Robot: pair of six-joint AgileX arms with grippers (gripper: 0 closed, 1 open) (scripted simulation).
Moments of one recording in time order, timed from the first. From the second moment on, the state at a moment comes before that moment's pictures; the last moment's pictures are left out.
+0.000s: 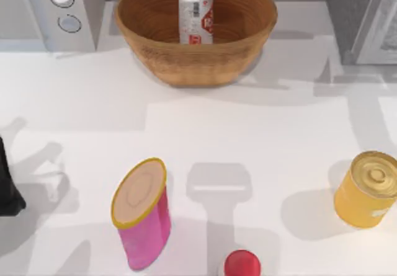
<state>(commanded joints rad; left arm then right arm) 0.00 0.00 0.00 0.00 0.00 0.00 0.24 0.99 1.29 -0.28 0.28 0.00</state>
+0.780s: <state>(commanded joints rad) 0.00 0.00 0.00 0.00 0.00 0.00 0.02 0.09 0.09 -0.03 0.03 0.00</state>
